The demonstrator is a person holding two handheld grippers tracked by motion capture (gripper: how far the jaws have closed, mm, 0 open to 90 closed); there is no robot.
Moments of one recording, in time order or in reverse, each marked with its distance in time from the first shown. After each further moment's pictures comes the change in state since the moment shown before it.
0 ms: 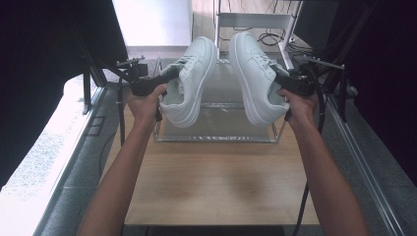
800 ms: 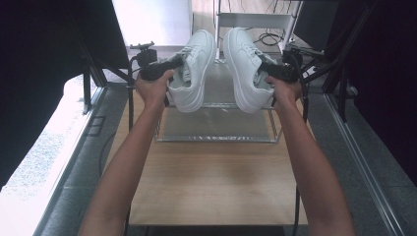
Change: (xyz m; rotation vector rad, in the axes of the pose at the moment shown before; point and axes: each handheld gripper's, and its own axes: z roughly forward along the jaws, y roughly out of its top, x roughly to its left) left arm 0.007 0.025 0.041 0.027 0.107 -0.026; right arm 0.001 0.017 0.055 0.042 -0.111 0.034
